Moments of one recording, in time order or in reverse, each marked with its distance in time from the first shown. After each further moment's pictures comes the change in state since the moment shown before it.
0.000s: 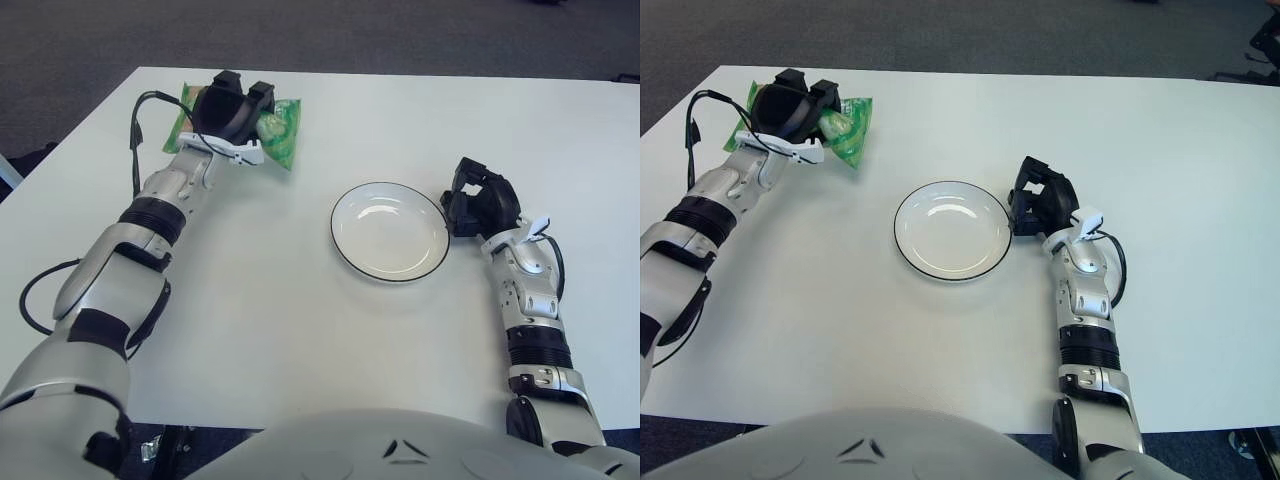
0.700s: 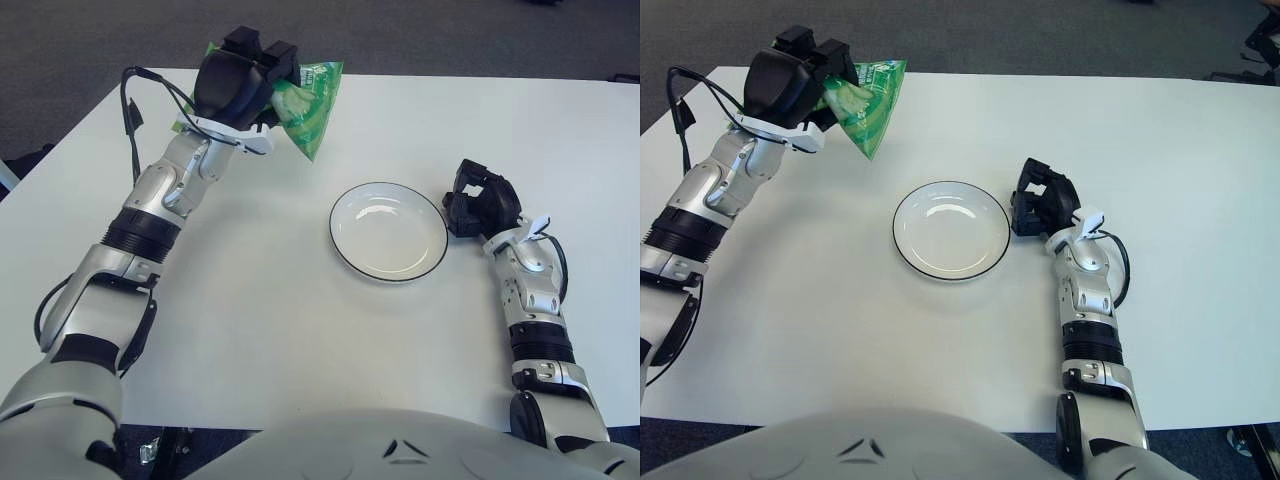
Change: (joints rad) left arm 0.136 -0.009 0.149 -0.453 -0.027 -0.027 -0.137; right arm -0.019 -0.017 -0.001 0.068 -0.001 -0.034 0.026
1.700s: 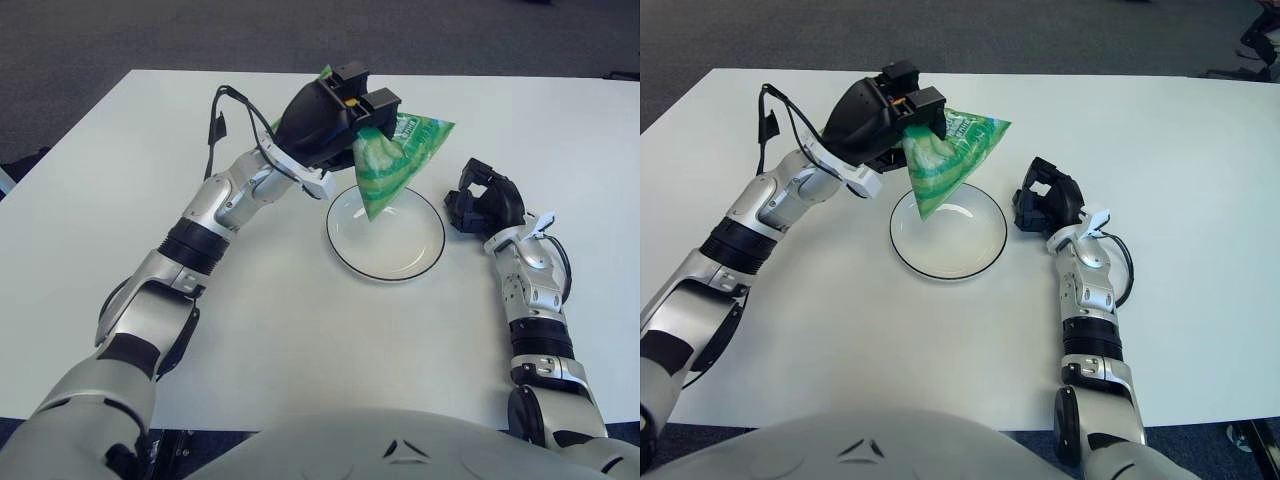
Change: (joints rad) left arm -0.010 -0.209 -0.058 -0.057 -0.043 -0.294 -0.156; right arm -0.025 0.021 -0.051 0.004 0.114 0.136 -0.049
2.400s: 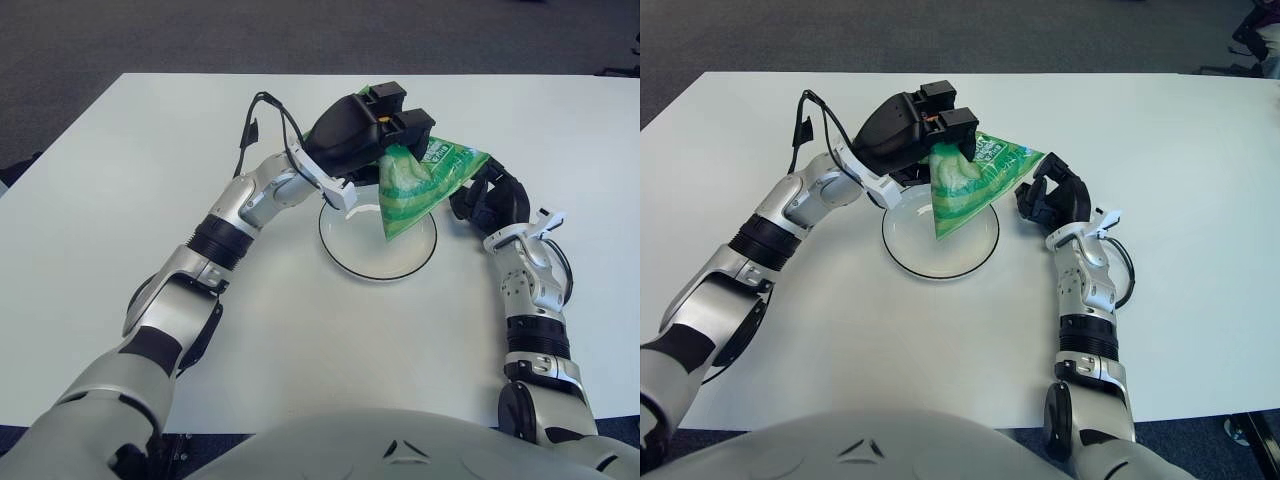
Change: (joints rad) left arm -0.040 -0.076 -0.017 0.078 -0.005 -0.118 -0.073; right arm -0.023 0.047 -0.069 -0.051 0.169 0.187 -0.045
